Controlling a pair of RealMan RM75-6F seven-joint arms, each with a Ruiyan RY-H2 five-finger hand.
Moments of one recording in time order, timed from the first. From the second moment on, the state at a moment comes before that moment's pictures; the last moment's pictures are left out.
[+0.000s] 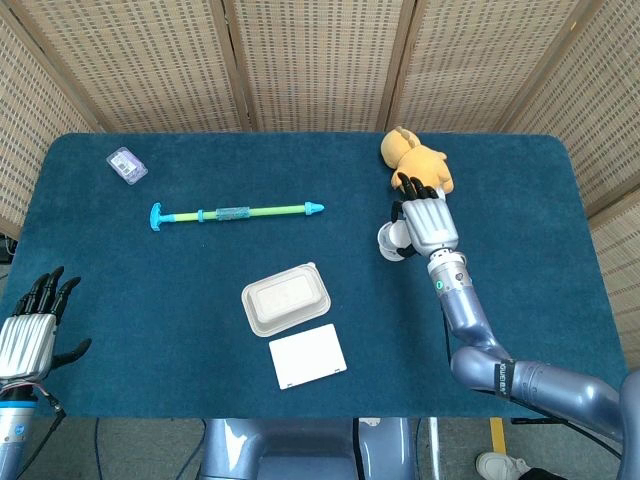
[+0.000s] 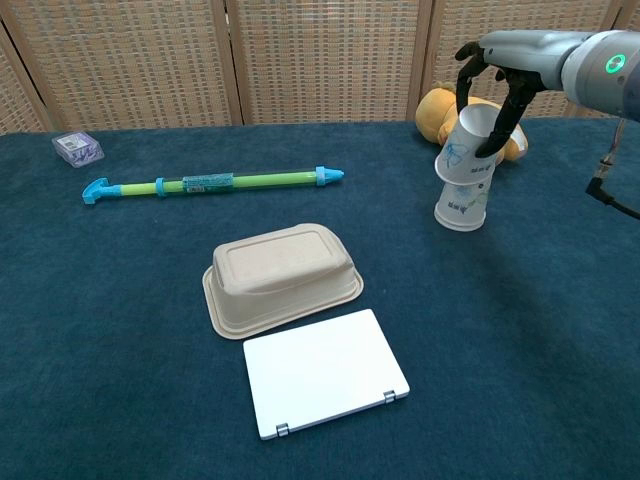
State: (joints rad) left arm -0.12 -1.21 -0.06 -1.66 1.41 1.45 0.24; right arm 0.92 -1.44 0.30 -1.44 -0.72 0.98 -0.50
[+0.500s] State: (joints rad) left arm -0.13 -1.21 -0.06 -1.66 1.41 1.44 0.25; right arm 0.93 -1.45 0.28 -1.33 -0.64 0.93 -0.56
